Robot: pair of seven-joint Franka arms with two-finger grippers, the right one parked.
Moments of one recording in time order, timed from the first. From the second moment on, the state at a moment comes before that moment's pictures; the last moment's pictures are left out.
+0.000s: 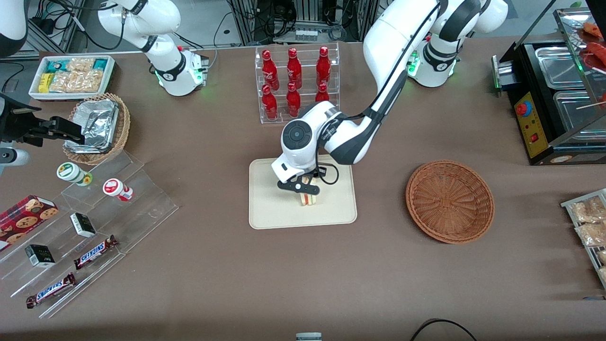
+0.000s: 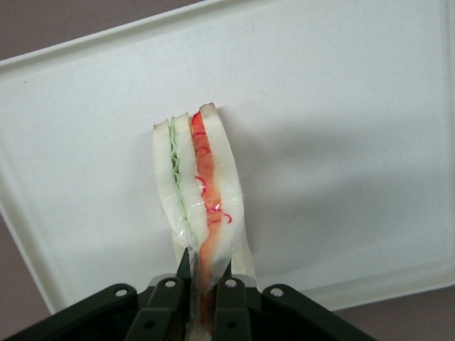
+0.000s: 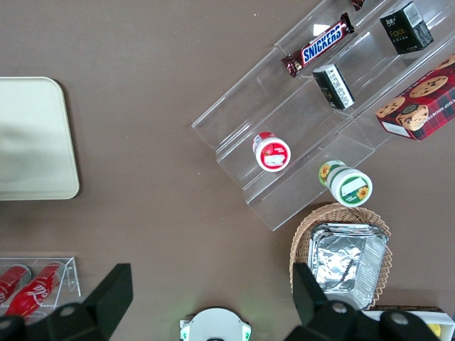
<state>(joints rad) -0.74 0.77 -0.09 -1.38 0.02 2.08 -0.63</state>
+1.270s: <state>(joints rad) -0.77 0.67 -0.01 -1.32 0.02 2.00 -0.66</state>
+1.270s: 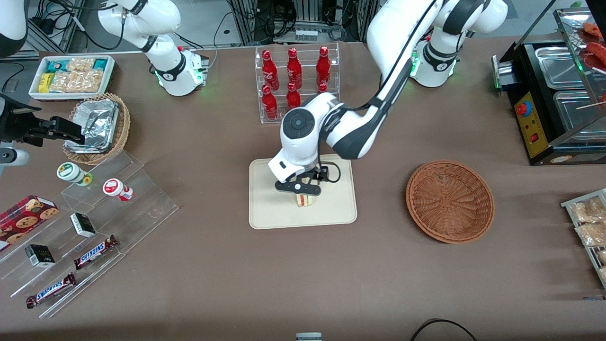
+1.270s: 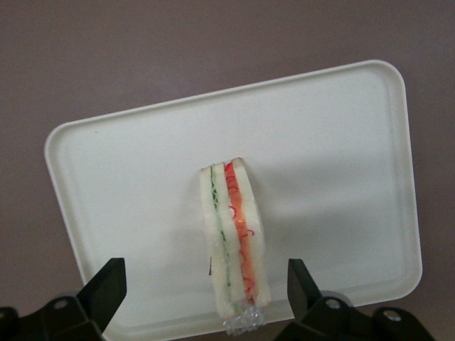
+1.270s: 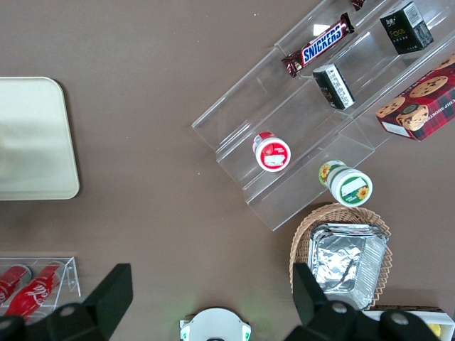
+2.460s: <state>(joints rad) -0.47 0.04 0.19 -1.69 0.05 1.75 -0.32</state>
